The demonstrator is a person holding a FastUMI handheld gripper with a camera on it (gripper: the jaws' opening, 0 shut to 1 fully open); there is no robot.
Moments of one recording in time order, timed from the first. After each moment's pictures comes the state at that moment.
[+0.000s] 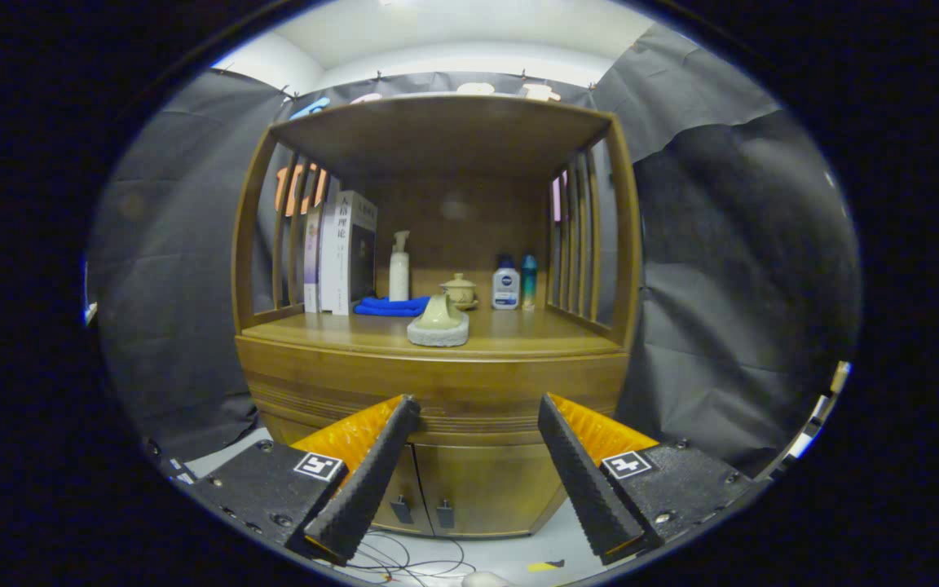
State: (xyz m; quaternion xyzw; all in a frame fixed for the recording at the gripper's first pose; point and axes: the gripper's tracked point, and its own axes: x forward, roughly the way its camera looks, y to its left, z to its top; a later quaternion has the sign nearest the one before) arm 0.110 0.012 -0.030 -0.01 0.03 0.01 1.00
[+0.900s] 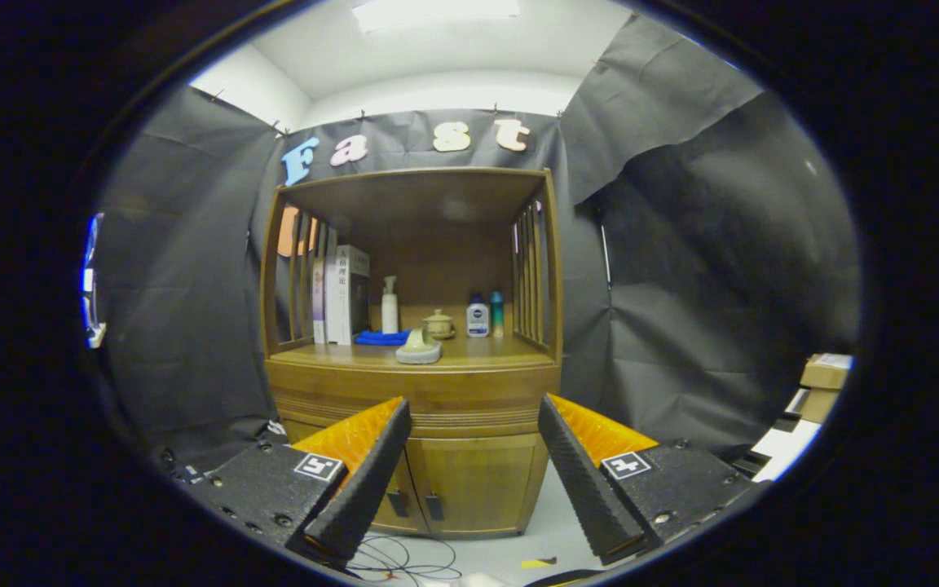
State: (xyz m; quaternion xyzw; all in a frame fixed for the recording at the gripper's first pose) arm 0.014 -0.028 -0.008 0.02 -0.01 0.01 1.00
